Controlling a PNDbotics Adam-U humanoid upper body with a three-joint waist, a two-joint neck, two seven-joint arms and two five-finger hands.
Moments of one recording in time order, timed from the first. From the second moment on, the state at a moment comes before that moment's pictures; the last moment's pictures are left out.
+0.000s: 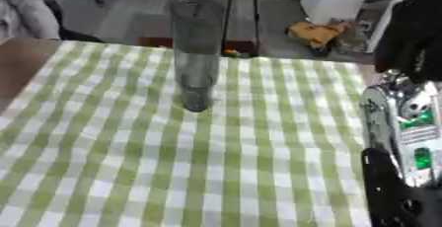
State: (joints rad) left arm -0.85 0.55 -0.20 -1.85 0.27 0.22 0.45; right arm -0.53 -0.29 -0.20 -1.98 -0.17 -0.42 -0.28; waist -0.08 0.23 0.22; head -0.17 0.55
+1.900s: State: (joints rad) left arm -1.17 0.38 -0.17 -1.57 0.21 -0.11 0.58; right arm -0.59 -0.29 -0.18 -1.98 -0.20 -0.45 -0.27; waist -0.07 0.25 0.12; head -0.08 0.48
